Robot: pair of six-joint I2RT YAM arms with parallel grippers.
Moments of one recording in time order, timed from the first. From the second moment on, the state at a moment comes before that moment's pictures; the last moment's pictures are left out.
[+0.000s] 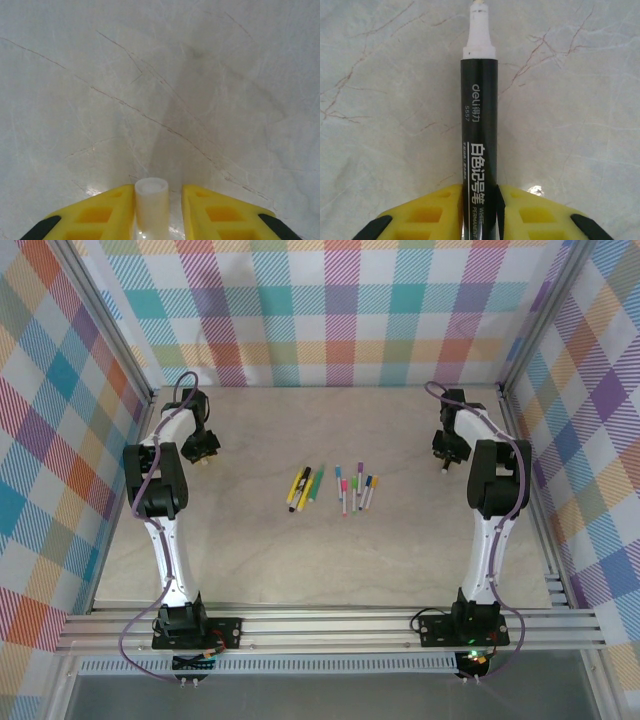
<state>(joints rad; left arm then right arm) 0.09 2.28 1.85 -0.91 -0.14 -0.40 -0.01 2.22 1.73 -0.87 0.20 0.38</state>
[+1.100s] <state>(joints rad) -0.26 1.75 1.60 -0.77 0.01 -0.48 0.33 1.43 1.14 -0.70 0.08 0.48</state>
